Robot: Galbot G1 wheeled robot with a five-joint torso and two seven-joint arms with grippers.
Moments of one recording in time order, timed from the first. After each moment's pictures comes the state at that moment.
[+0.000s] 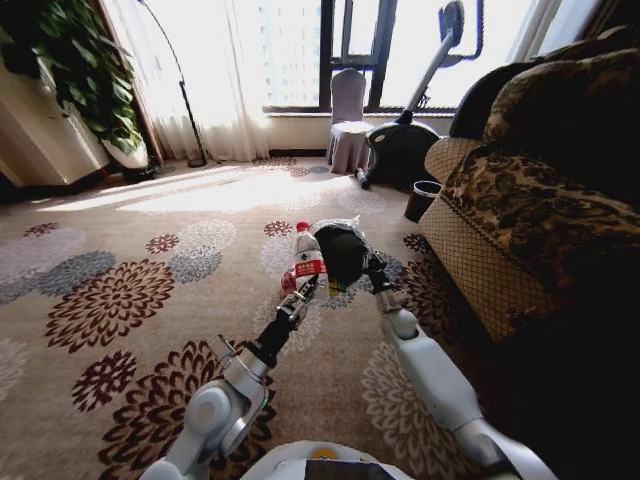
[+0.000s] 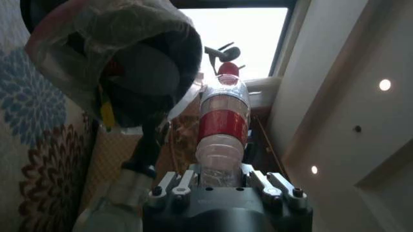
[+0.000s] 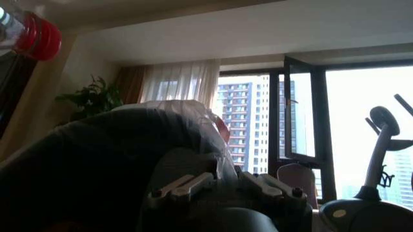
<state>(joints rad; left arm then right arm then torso) 1.46 -1.17 -0.17 -2.22 -1.68 0.21 0.07 -0.77 1.24 0.10 1.34 0.30 0.57 -0.02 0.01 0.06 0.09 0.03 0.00</state>
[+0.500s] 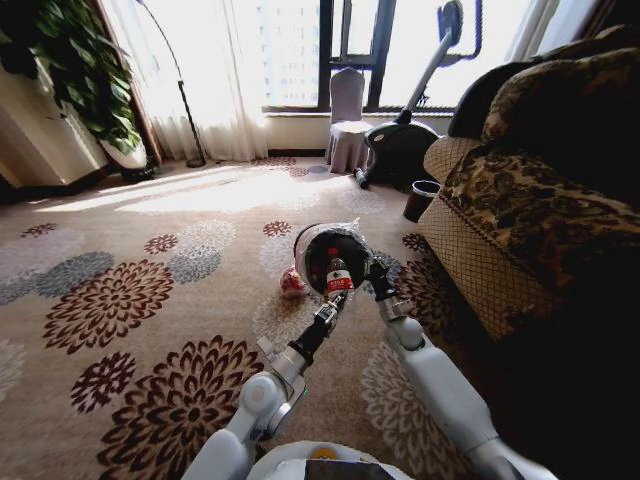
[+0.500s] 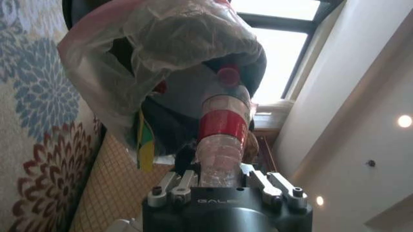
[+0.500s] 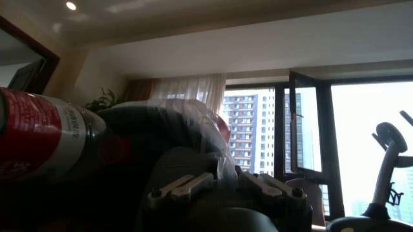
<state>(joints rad) 1.31 -1.32 -0.12 -2.05 -1.73 0.15 0.02 -0.86 1.19 0.11 1.45 0.30 0.61 -0.02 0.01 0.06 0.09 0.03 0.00</state>
